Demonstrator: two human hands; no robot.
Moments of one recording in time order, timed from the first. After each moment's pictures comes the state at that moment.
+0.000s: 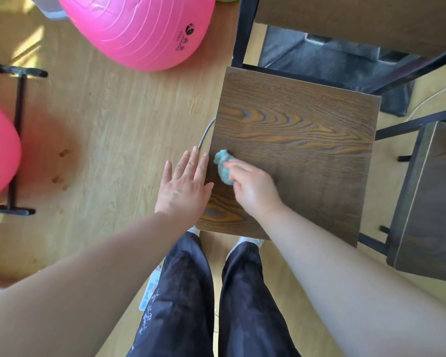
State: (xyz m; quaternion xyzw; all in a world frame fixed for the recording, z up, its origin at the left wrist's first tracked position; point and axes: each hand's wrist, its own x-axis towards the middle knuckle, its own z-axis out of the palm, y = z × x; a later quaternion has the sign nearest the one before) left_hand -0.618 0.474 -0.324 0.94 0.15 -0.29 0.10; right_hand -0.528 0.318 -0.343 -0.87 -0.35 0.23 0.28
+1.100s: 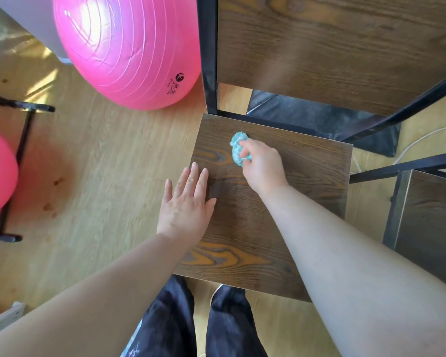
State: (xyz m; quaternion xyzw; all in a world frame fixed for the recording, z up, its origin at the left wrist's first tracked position) left_hand -0.549 0.429 -0.319 0.94 0.21 -0.23 0.12; right_hand -0.389 0.318 -0.329 -0.93 -0.20 0.20 0.22
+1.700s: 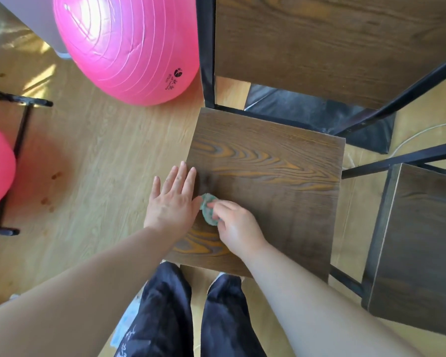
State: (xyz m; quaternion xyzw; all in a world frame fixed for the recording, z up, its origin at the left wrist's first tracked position) left_hand -0.567 0.440 -0.317 0.94 0.20 -0.26 0.11; right_hand -0.512 0.273 -0.346 -0.84 -0.36 0.27 0.29
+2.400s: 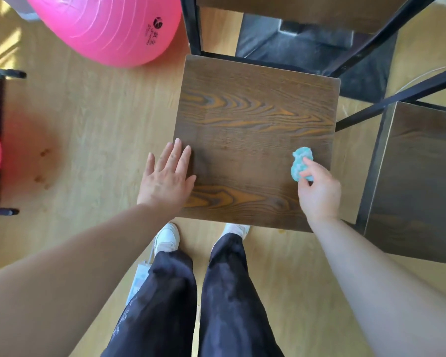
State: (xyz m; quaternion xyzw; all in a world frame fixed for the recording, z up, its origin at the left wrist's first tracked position) left_hand -0.616 0.428 -0.326 0.95 0.15 -0.26 0.08; right_hand -0.503 0.129 -0.335 -0.96 -0.02 0.11 0.26
